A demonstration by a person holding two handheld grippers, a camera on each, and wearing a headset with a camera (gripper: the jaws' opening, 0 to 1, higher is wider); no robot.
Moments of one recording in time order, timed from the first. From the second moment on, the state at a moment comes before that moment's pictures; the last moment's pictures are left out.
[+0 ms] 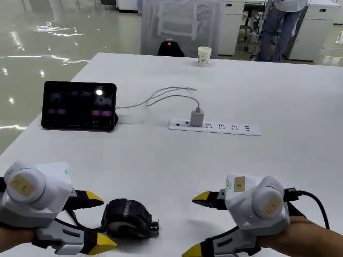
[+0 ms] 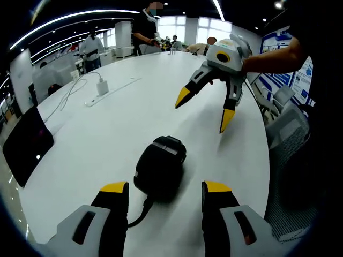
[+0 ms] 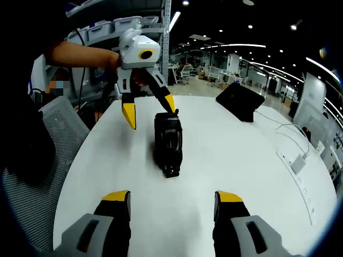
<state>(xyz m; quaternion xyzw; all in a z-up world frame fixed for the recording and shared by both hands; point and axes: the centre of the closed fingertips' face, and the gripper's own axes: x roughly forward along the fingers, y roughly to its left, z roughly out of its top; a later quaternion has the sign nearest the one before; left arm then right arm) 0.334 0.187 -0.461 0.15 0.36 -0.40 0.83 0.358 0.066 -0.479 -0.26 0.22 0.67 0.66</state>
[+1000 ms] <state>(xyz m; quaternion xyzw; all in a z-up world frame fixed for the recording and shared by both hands) 0.353 0.187 -0.476 0.21 0.37 -0.45 0.79 0.358 0.122 -0.502 -0.31 0.20 0.72 0.59</state>
